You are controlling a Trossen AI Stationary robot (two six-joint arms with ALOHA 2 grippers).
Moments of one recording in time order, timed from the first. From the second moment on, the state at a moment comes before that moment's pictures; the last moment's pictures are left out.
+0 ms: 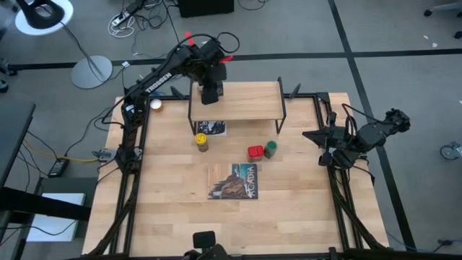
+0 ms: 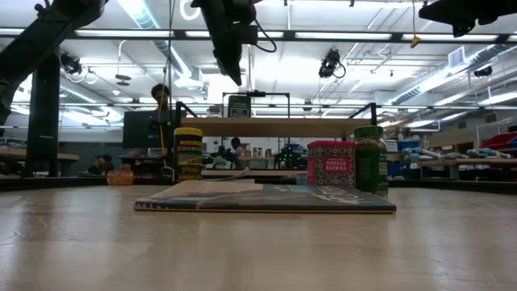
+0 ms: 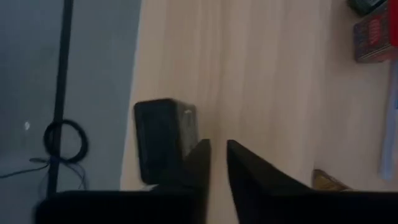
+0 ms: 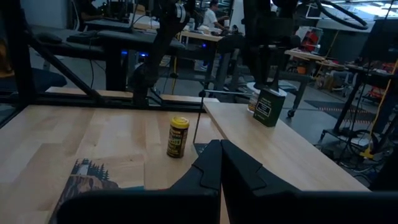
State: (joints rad) left arm 0.60 2.04 2.35 -1.42 0.02 0.49; right arm 0.53 0.22 0.51 -0.34 0.81 -0.12
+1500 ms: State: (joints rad) left arm 0.60 2.10 2.35 -1.50 -0.14 0.41; right arm 0.52 0.22 0.51 -0.33 0.81 -0.13
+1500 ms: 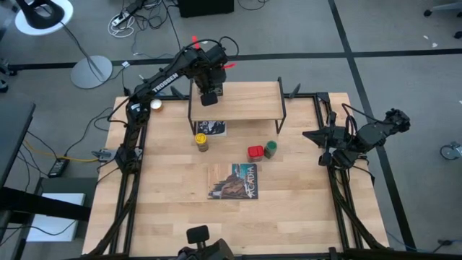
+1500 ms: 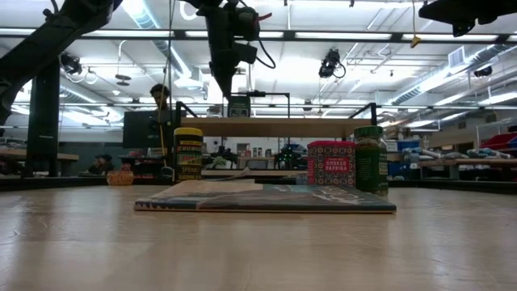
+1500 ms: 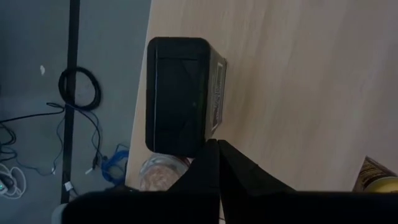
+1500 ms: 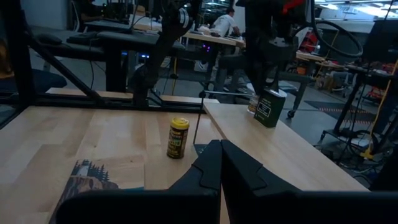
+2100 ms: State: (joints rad) left arm 0.60 2.10 2.35 -1.50 -0.18 0.42; right arm 0.52 0.22 0.51 -0.33 0.81 -0.13
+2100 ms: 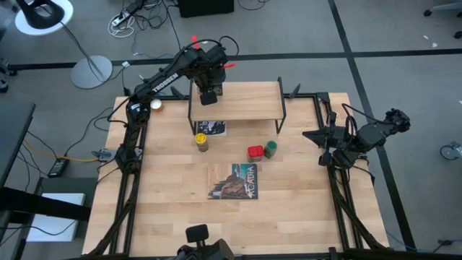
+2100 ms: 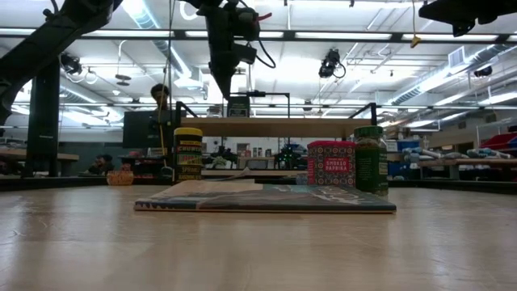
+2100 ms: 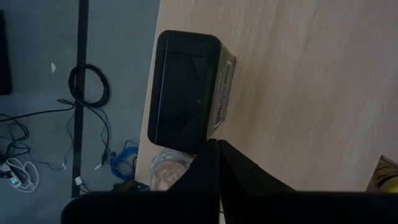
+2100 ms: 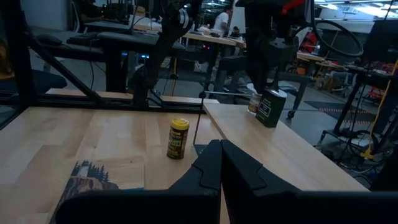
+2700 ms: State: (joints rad) left arm 0.54 2.09 2.35 -1.52 -0.19 0.42; right arm 0.52 0.22 0.51 -0.33 0.81 -0.13
